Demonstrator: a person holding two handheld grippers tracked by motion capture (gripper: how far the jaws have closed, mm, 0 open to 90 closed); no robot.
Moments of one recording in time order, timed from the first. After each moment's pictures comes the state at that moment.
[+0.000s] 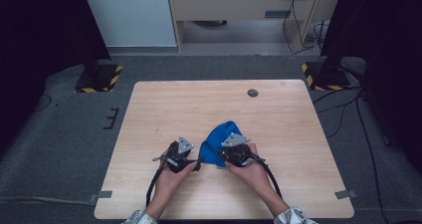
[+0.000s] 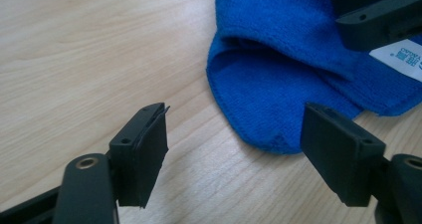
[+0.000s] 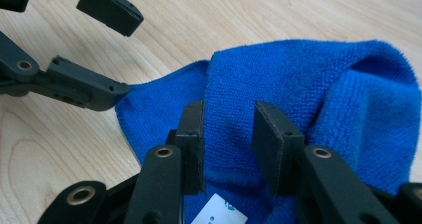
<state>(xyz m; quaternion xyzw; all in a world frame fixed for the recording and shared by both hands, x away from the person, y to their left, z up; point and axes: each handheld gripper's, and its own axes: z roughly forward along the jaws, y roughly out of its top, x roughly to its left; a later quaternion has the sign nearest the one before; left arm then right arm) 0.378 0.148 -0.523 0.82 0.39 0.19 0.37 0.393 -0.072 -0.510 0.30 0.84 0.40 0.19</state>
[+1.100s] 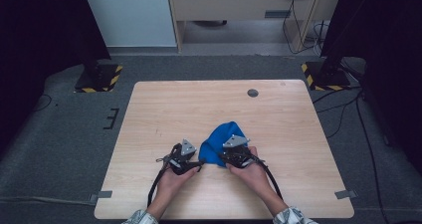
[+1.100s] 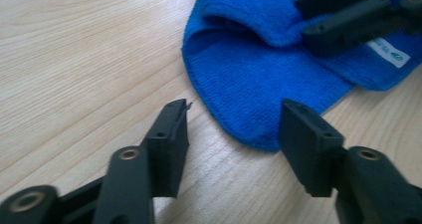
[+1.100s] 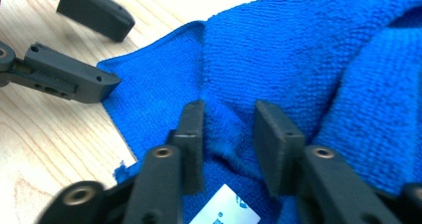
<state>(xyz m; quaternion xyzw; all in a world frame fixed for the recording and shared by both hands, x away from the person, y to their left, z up) 0.376 0.144 -0.532 0.83 0.38 0.16 0.37 0.400 -0.076 -0.532 0.33 0.85 0.39 0.16</state>
